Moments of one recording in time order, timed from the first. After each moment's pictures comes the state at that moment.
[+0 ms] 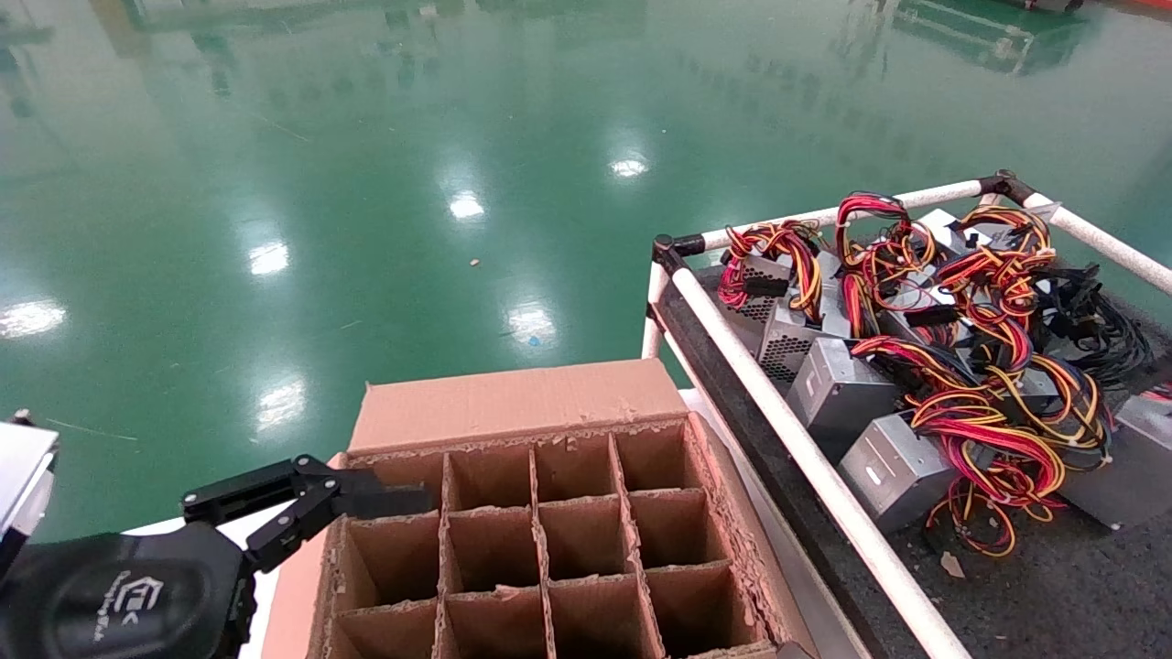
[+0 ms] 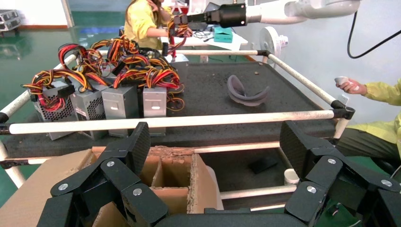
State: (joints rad) left arm -1.09 0.59 0.34 -1.27 0.69 1.47 -0.15; right arm 1.36 -0.45 -0.89 -0.03 -0.03 -1.40 -0.11
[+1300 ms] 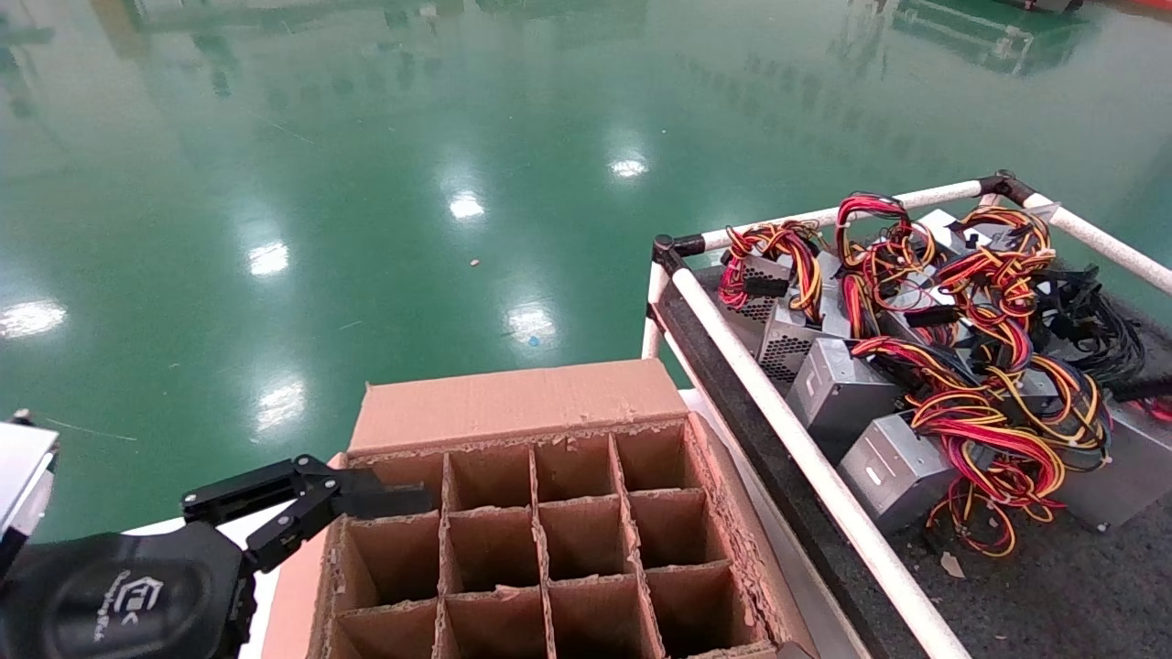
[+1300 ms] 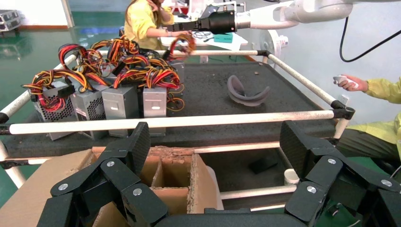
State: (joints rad) left arm -1.09 0.59 0.34 -1.27 0.69 1.47 -0.15; right arm 1.39 -0.52 -0.90 -0.02 -0.05 -1.22 -0.12
